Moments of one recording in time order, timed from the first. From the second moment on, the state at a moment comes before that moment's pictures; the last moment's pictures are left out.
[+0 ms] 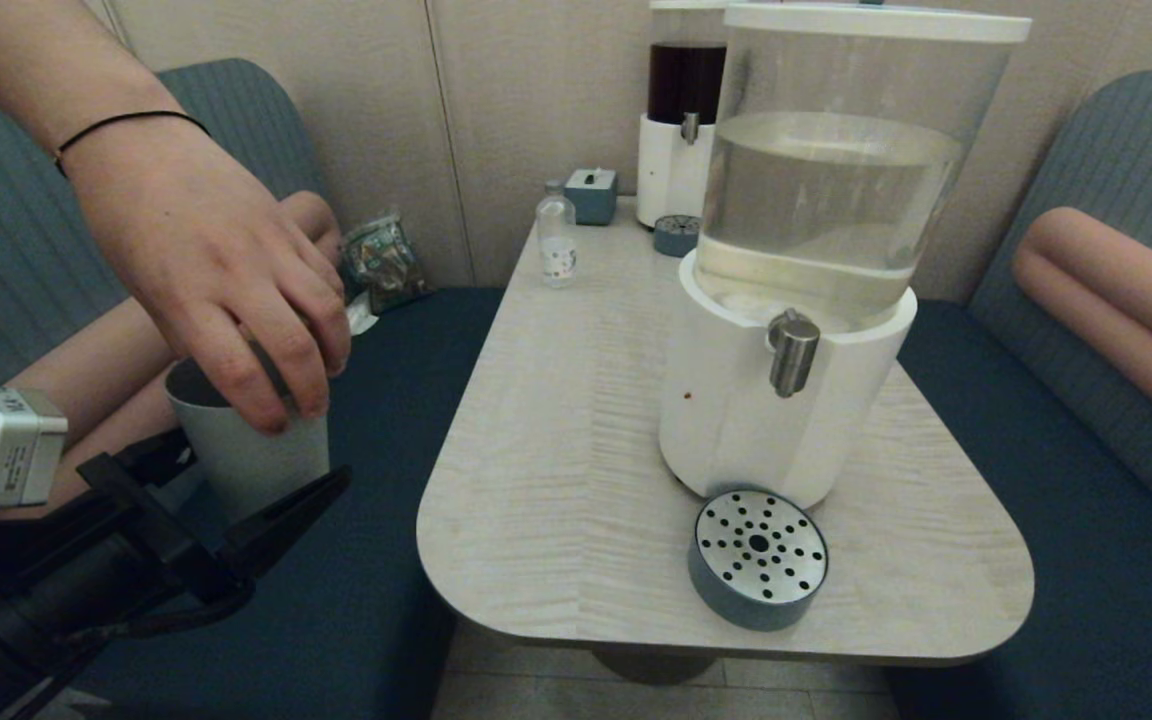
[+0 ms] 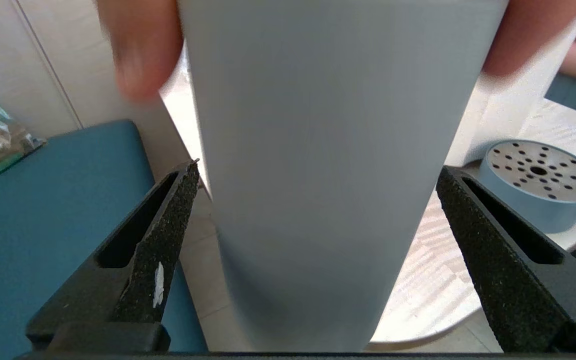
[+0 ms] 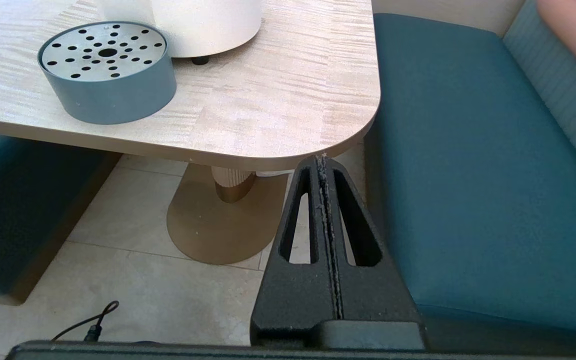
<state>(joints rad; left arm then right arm) -0.01 1.45 -0.09 -1.52 -0.52 0.01 0.00 0.00 0.00 0.01 0.02 -0.04</state>
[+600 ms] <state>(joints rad) -0.01 1.46 -0.09 -1.52 -0.52 -0.01 0.00 0.00 0.00 0.01 0.02 -0.04</state>
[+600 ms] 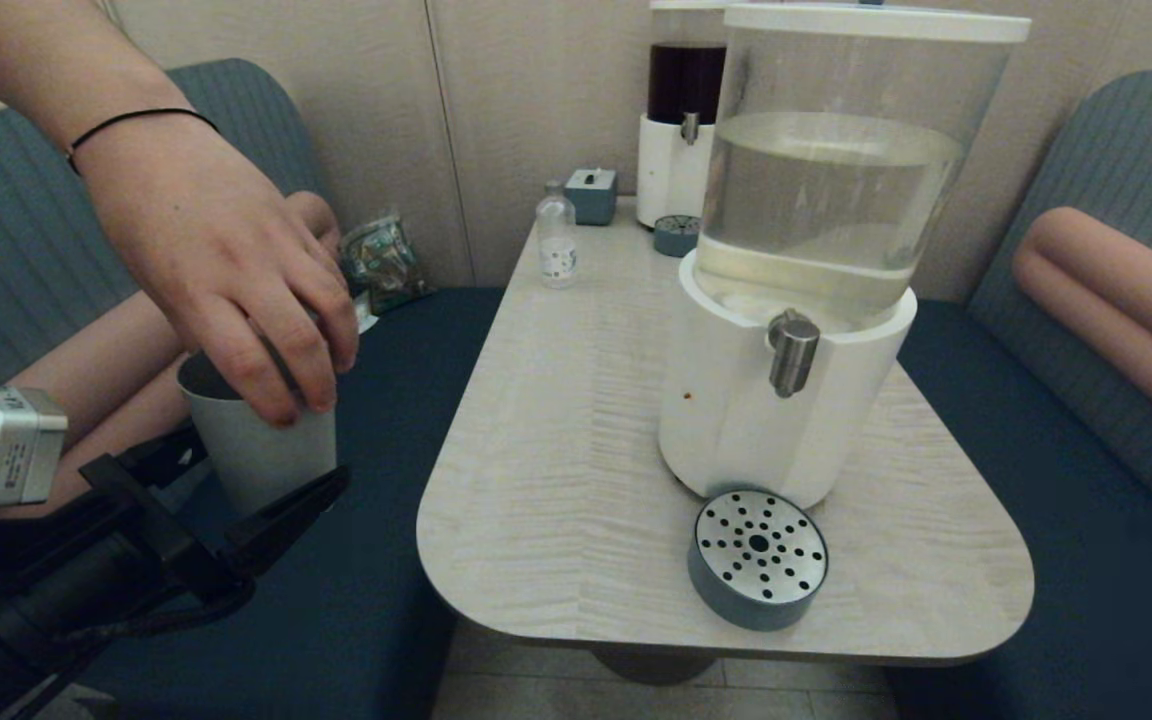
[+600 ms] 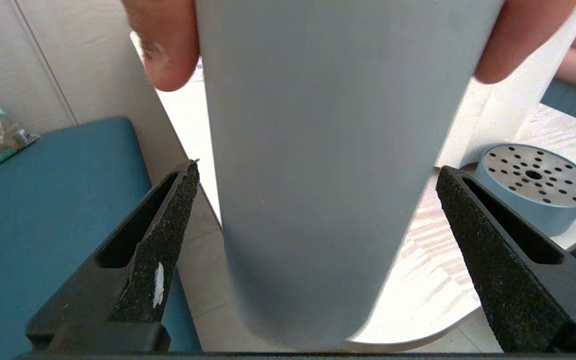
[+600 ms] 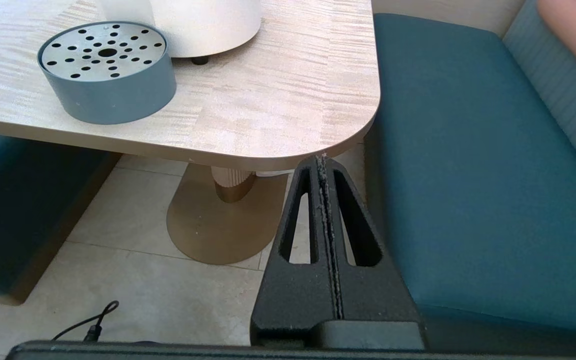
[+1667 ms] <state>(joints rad) -0.01 1.44 -0.11 -1.52 -0.52 -0.04 0.00 0.00 0.00 0.01 0.02 -0.04</state>
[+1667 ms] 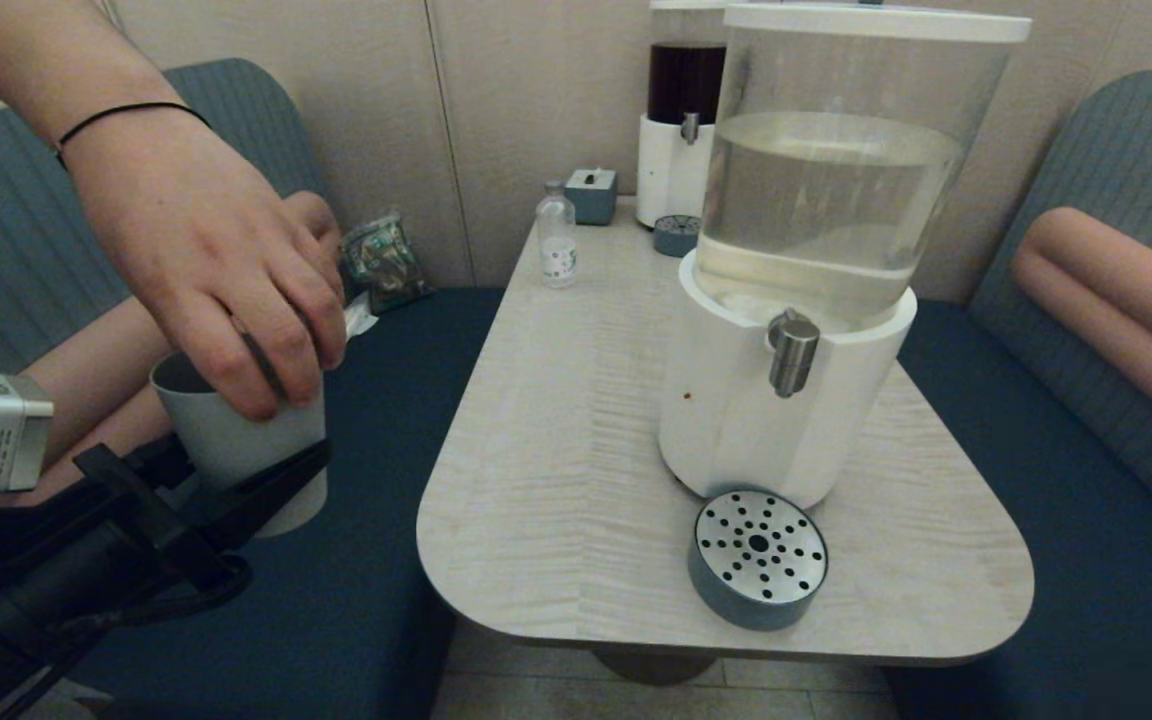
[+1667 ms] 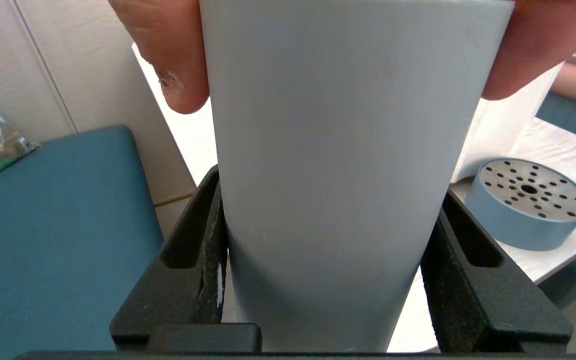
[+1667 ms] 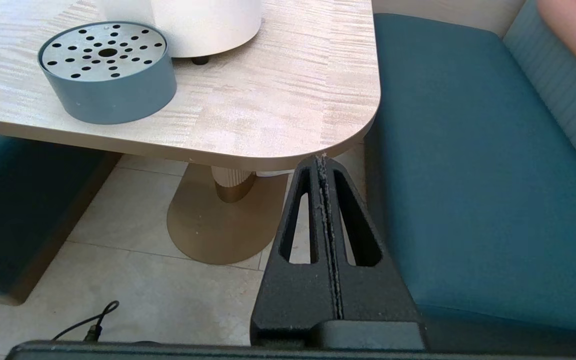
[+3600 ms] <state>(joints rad) -0.67 2.36 -1.07 -1.52 -0.50 -0.14 0.00 0.00 0.00 0.01 0.02 -0.04</state>
